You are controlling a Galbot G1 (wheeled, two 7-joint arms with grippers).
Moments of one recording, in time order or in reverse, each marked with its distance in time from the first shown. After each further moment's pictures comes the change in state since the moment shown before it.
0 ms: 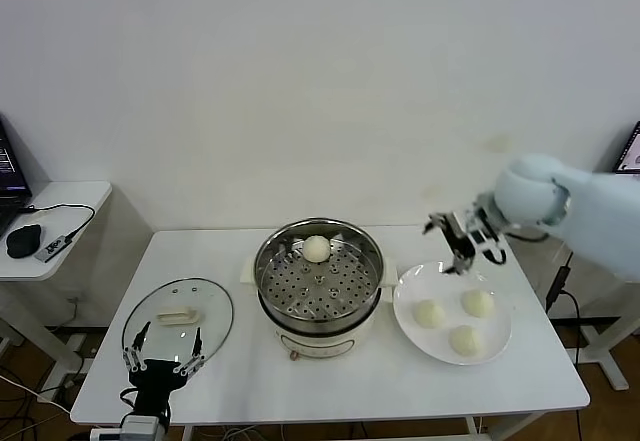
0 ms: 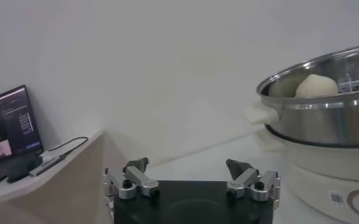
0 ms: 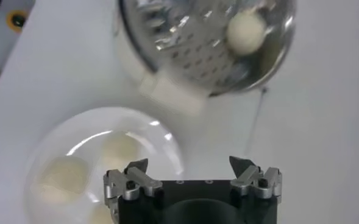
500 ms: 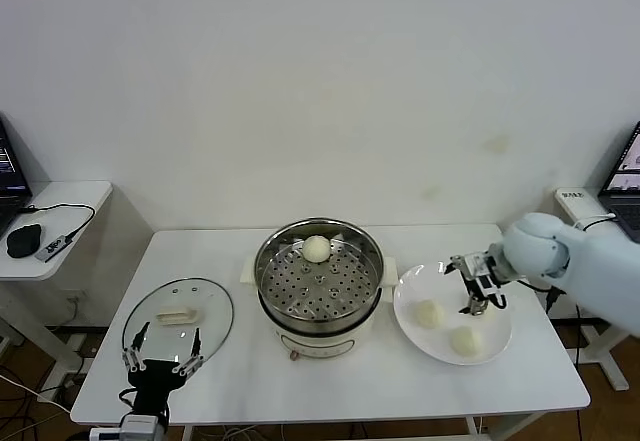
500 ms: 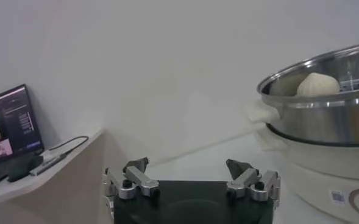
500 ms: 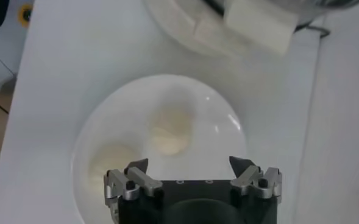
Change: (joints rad) left arm 0.001 -0.008 -0.010 0.011 0.002 0.006 0.003; right arm -0.353 0.046 0.225 -0.151 -0.106 -0.024 0.029
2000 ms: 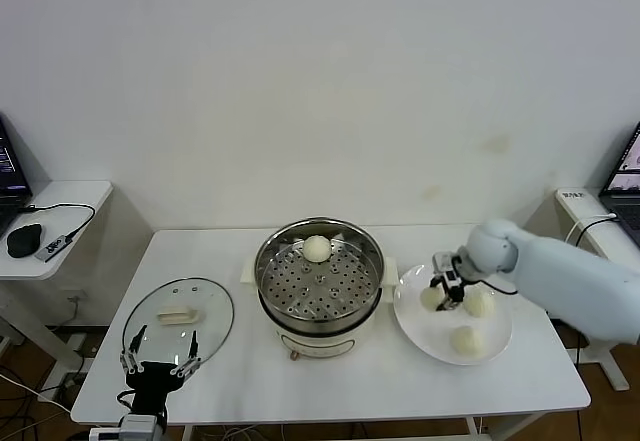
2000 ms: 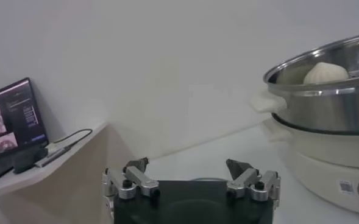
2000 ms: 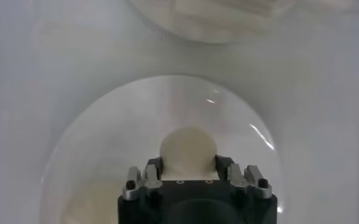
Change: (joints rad) left arm -0.007 -0.006 -0.001 0.010 0.001 0.005 0.004; right arm 0.072 0.143 0.019 -0.163 0.042 -0.042 -0.108
